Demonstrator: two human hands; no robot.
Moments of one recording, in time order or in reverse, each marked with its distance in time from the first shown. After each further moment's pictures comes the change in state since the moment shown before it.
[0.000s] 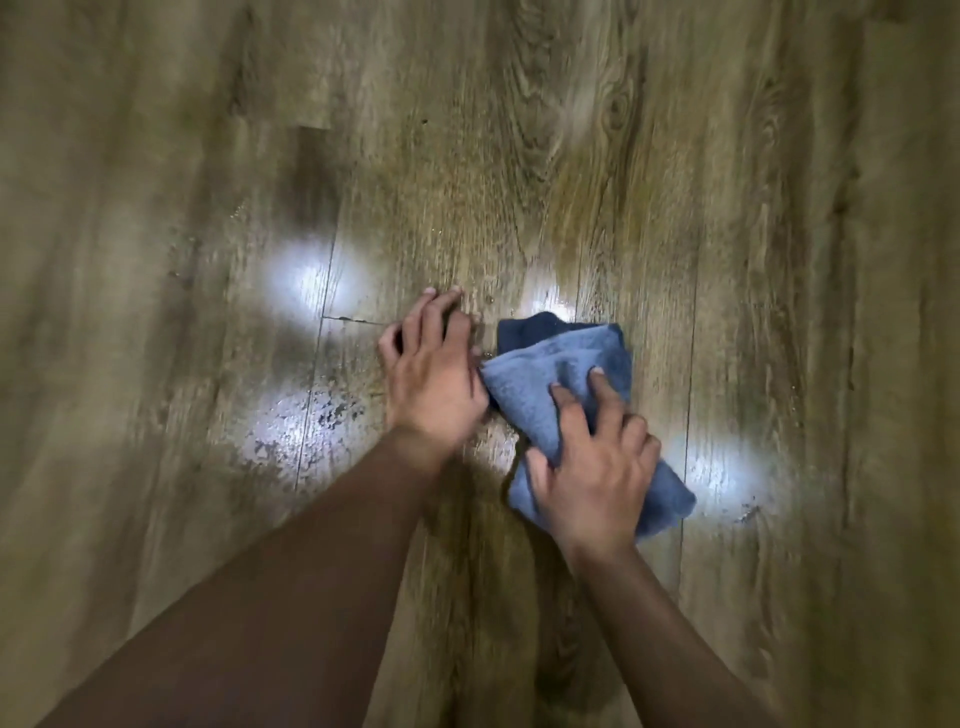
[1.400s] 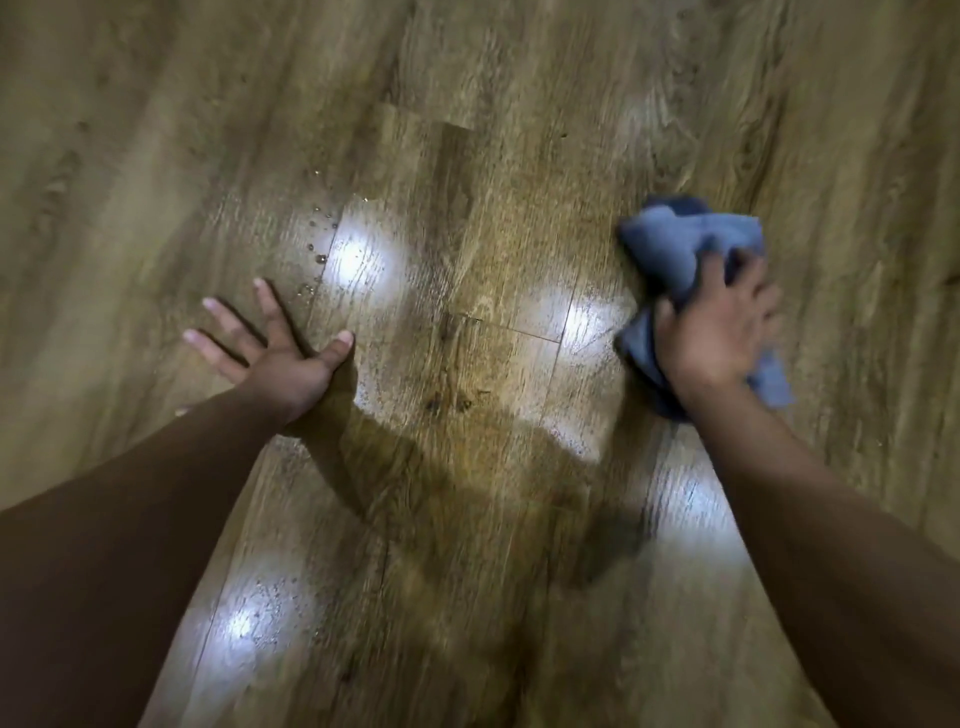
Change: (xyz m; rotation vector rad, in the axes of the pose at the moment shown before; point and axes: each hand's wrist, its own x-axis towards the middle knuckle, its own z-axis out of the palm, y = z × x) left_hand -0.040 -0.205 -0.113 -0.270 -0.292 -0.851; right_hand 0.168 -0.030 -0.010 -0.082 0.075 0.149
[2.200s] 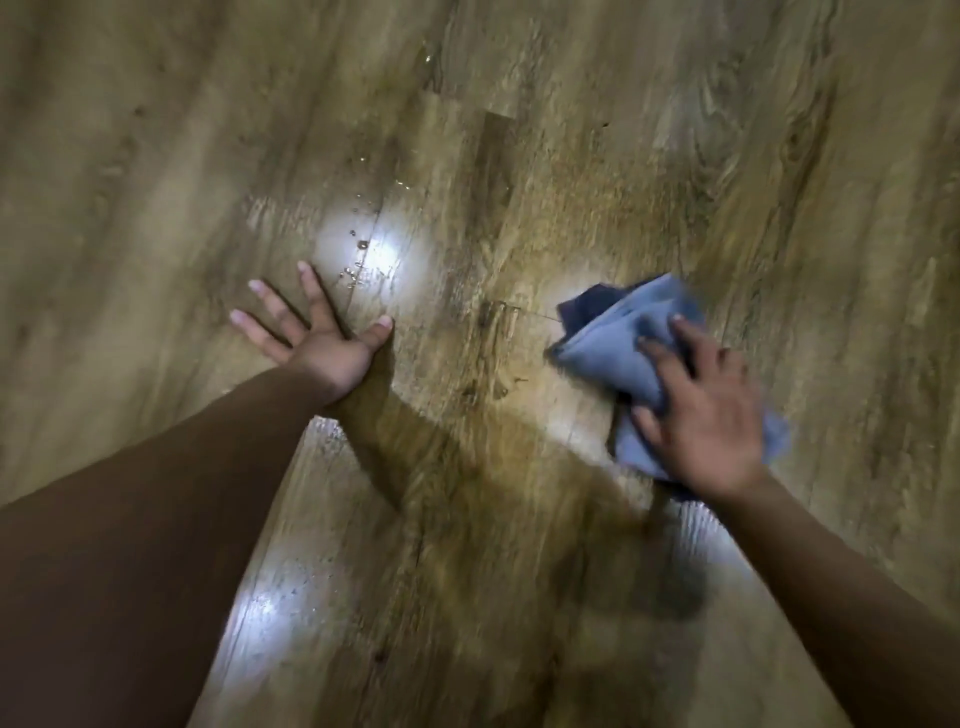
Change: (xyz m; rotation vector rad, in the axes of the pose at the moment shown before) left_hand 0.002 -0.001 -0.002 0.047 -0.011 -0.001; right_hand -0.092 0.021 -0.003 0.007 -0.048 -0.630
